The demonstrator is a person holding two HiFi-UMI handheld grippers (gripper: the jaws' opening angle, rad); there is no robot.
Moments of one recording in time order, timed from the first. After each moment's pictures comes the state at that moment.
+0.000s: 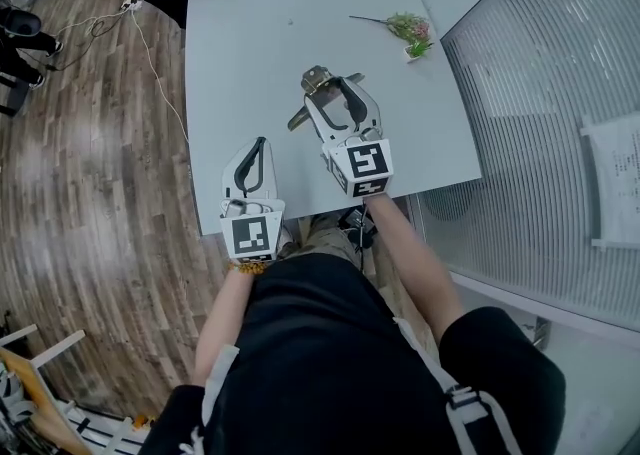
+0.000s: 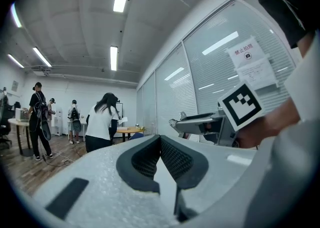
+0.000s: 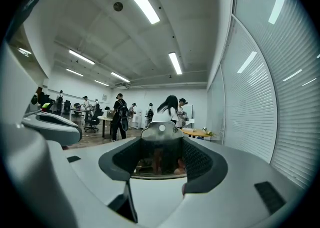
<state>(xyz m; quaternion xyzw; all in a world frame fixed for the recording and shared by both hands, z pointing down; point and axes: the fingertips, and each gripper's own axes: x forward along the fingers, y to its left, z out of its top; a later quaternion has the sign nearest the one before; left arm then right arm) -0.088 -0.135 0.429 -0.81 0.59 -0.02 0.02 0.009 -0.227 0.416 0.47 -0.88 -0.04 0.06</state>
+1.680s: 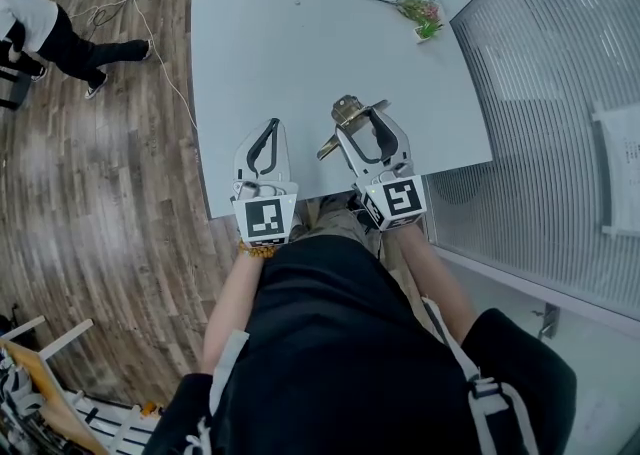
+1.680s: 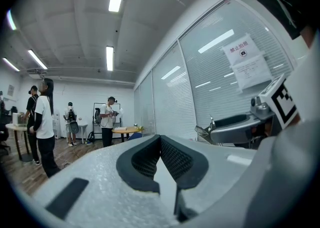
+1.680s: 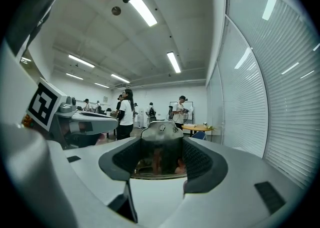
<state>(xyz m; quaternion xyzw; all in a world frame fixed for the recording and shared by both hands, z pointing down) -0.080 -0.142 0.427 -0.81 0.58 -0.03 0.03 0.049 -0.152 0.438 0.47 -0.88 -0.01 0.06</state>
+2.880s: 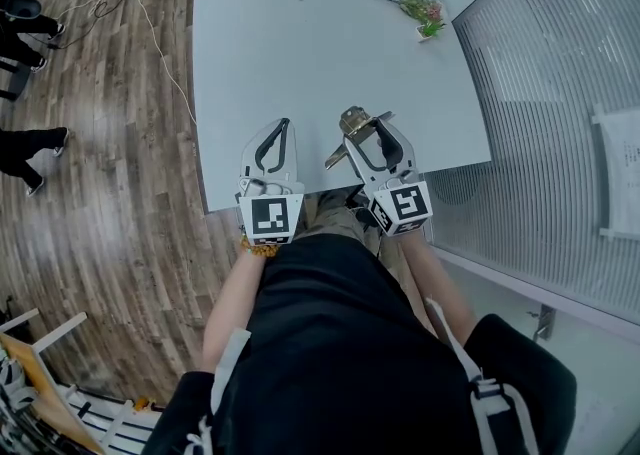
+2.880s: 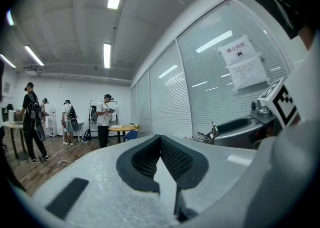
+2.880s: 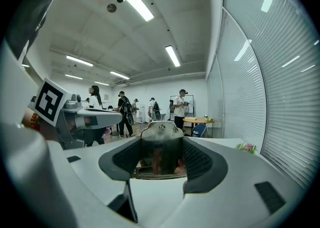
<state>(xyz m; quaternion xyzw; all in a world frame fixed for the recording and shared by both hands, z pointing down) -0.068 -0.116 0.445 -0.82 0.56 -0.04 0.03 0.062 -0.116 0.471 0.46 -0.88 0.03 0.08</state>
